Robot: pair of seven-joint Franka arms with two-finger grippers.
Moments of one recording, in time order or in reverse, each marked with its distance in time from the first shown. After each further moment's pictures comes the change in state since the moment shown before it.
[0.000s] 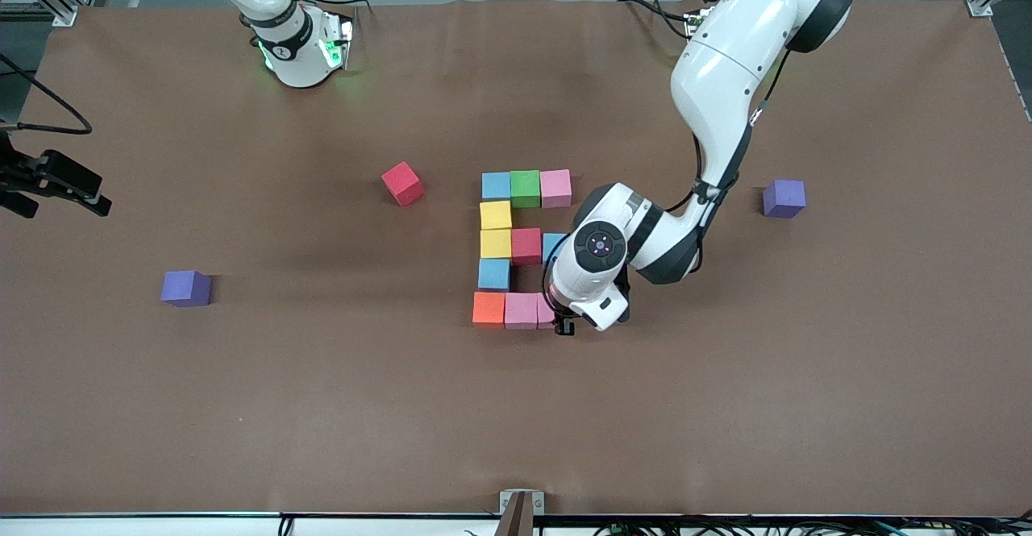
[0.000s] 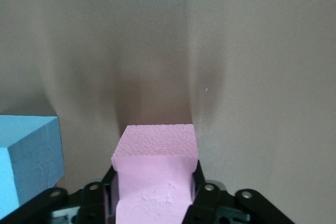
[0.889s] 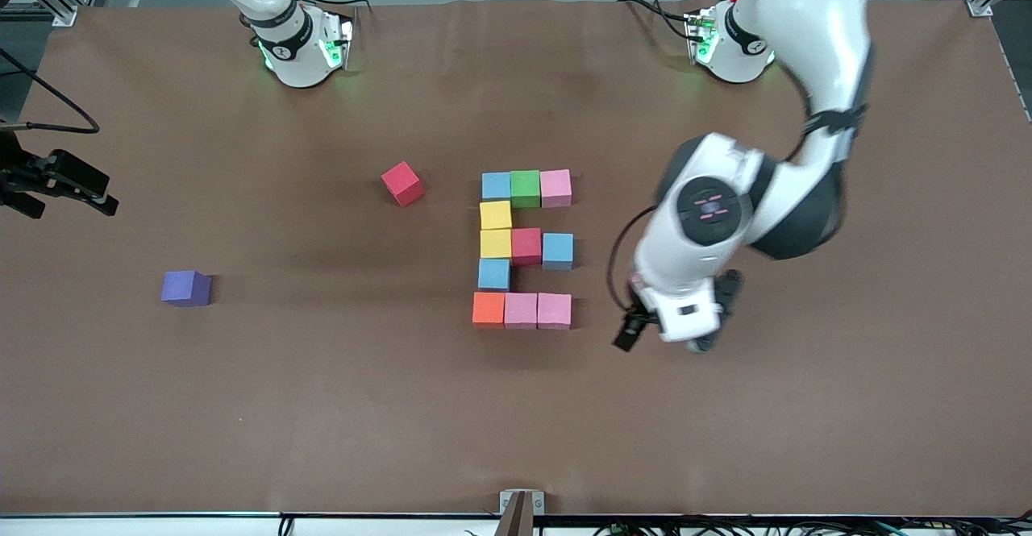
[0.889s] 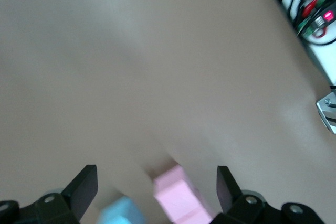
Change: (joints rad) left arm 0.188 -0.328 0.006 0.055 0.076 -0.384 0.824; right arm 0.014 0.000 0.000 -0.001 0.000 0.000 0.000
